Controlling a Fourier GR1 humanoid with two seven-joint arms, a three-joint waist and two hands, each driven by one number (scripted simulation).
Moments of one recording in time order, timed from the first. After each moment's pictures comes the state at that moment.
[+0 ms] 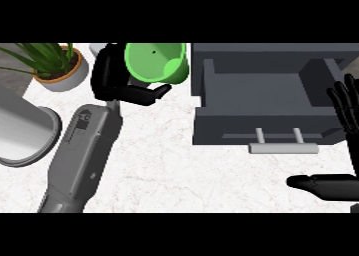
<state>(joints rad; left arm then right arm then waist) -0.74 0.02 0.10 -1.04 0.16 -0.08 -0.48 -0.05 -0.17 -0.17 -1.94 -0.04 0.19 -0.02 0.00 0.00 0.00</state>
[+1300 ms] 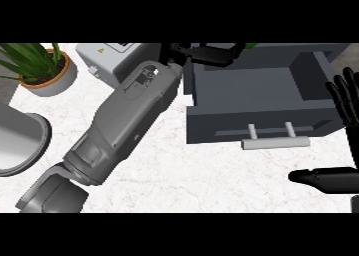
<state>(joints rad) -1.25 0.00 -0.25 -0.53 0.45 0.31 -0.36 -0.09 -0.19 -0.18 -1.89 -0.06 0.23 -0.04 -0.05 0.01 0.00</state>
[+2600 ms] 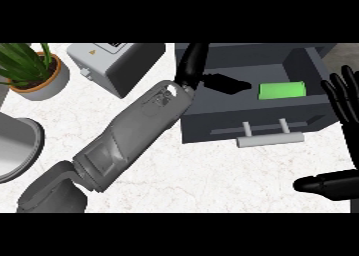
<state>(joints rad) -1.25 0.00 -0.68 -0.49 0.62 0.52 -0.32 -0.11 -0.18 -0.19 -1.89 -0.18 0.30 -0.04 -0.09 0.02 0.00</state>
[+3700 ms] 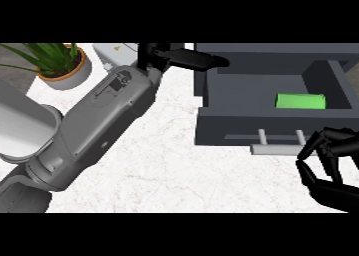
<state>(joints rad) -1.14 0.18 -0.51 -0.79 0.68 0.48 -0.29 -0.02 -0.31 -0.09 -2.02 0.09 0.40 0.01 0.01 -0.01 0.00</state>
